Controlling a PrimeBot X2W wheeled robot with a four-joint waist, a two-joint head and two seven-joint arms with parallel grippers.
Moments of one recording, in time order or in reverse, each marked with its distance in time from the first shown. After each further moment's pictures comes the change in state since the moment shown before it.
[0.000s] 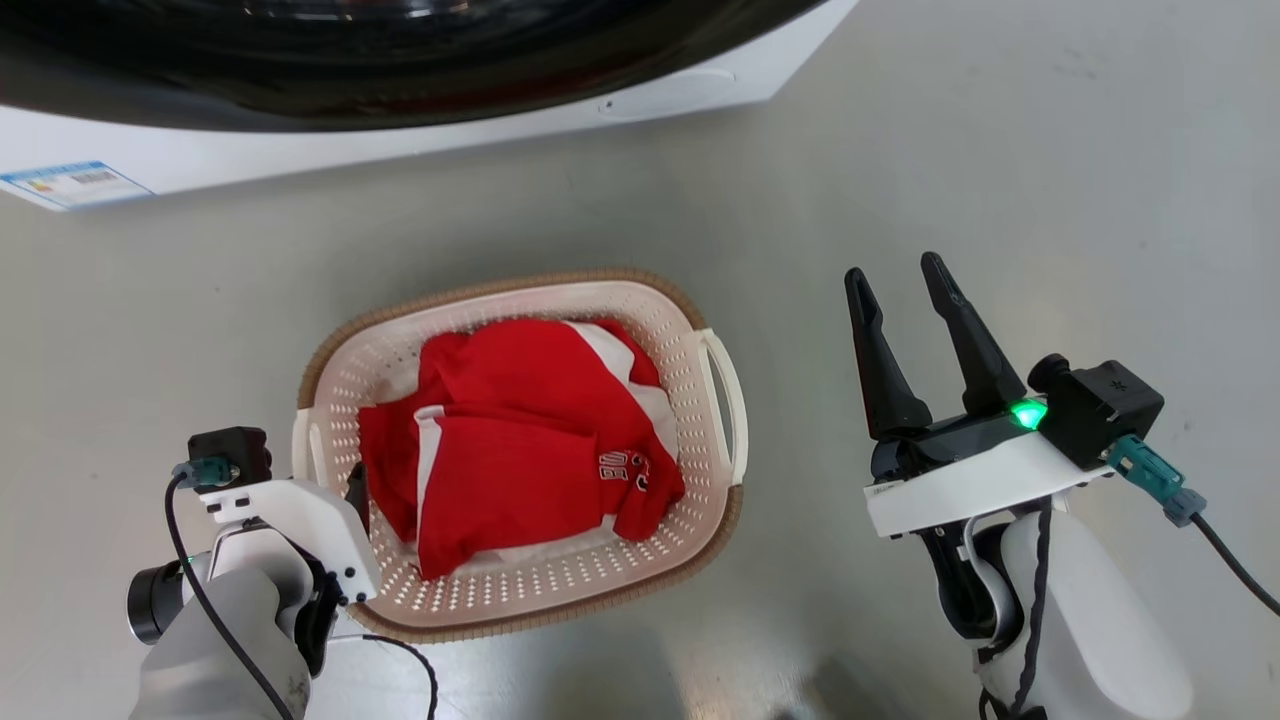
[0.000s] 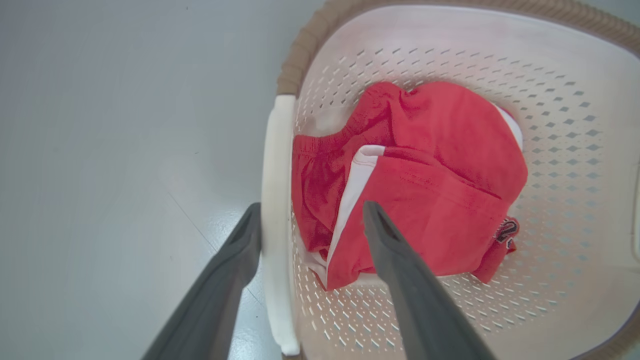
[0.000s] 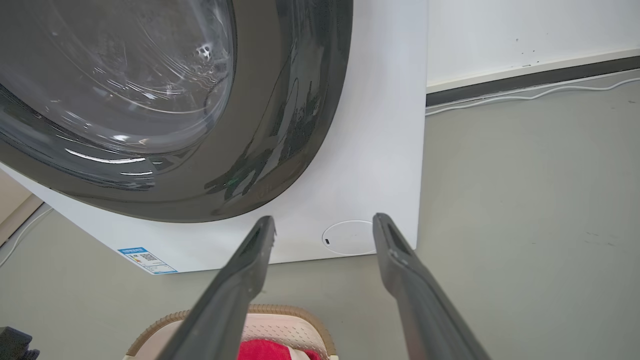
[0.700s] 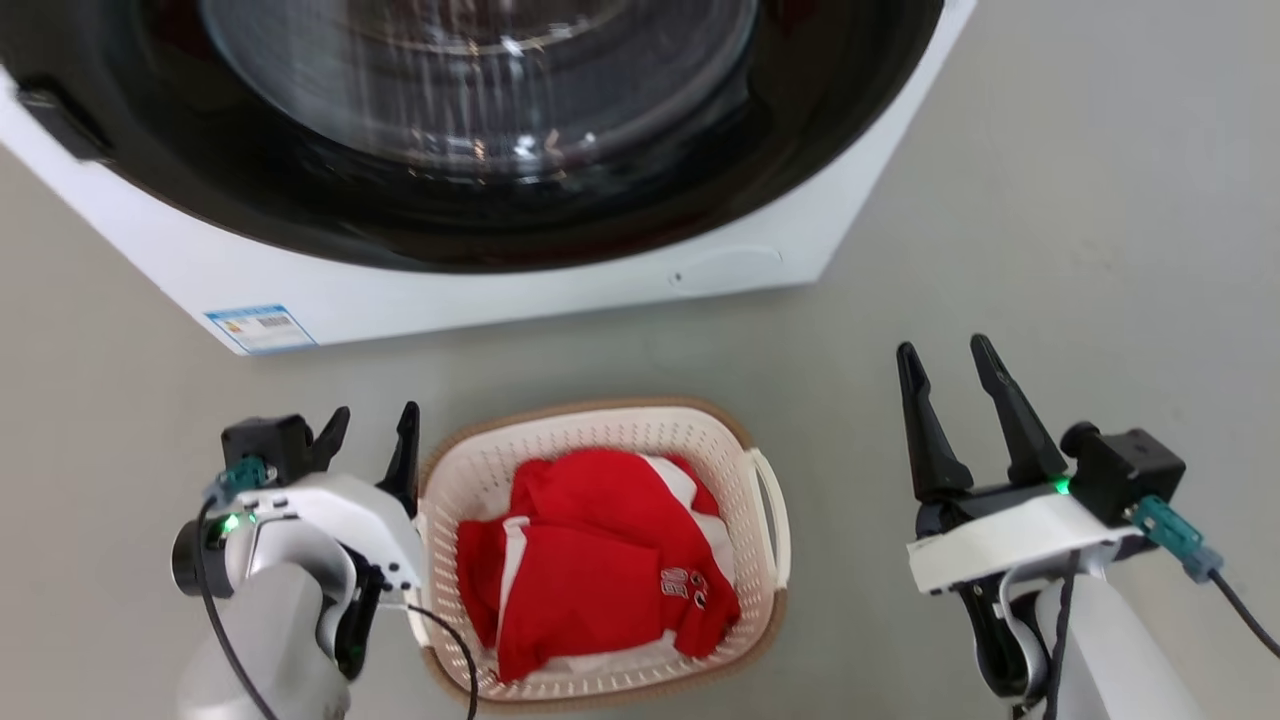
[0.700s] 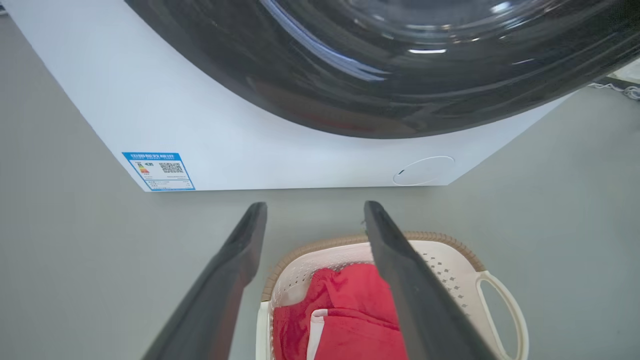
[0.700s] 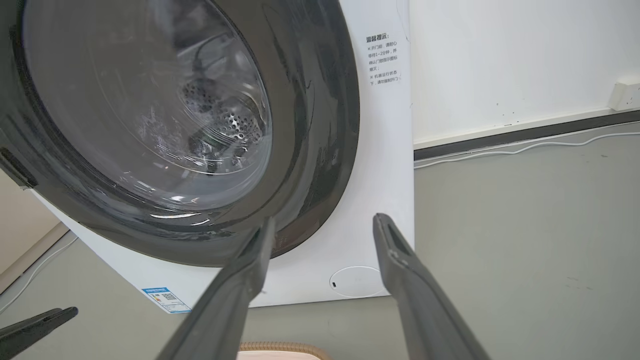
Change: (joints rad) left arm 0.180 -0.014 0.046 -0.428 0.098 -0.001 -0.095; right arm 0.102 -0.001 -0.093 0.060 -0.041 0.000 0.000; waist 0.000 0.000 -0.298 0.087
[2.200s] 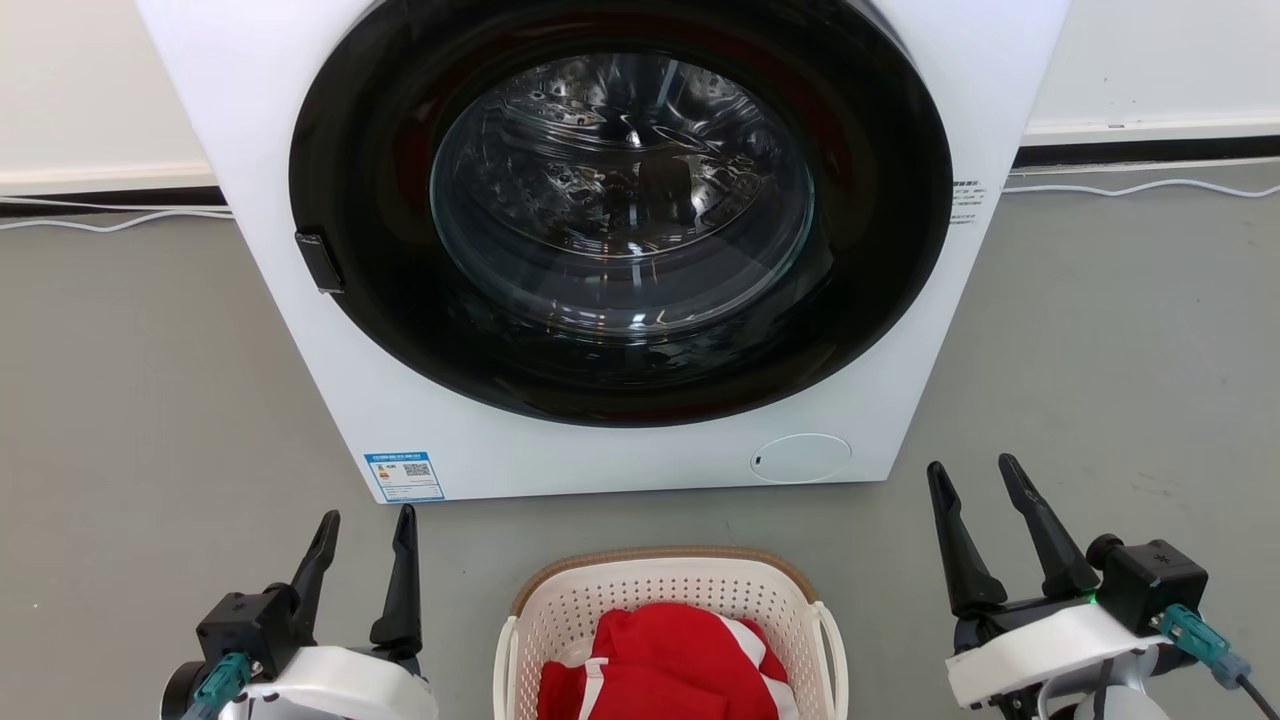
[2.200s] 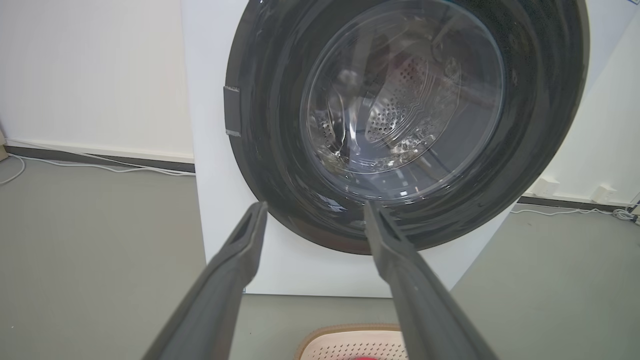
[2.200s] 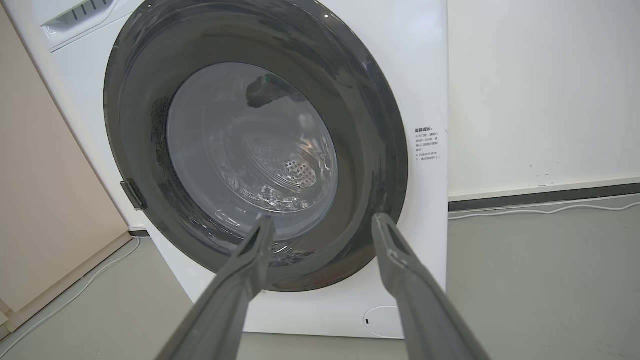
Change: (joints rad) left arm 0.498 -0.101 0.218 -0.631 0.204 -0.002 0.000; right arm 0.190 -0.076 0.020 -0.050 0.035 0.000 0.000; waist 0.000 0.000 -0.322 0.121
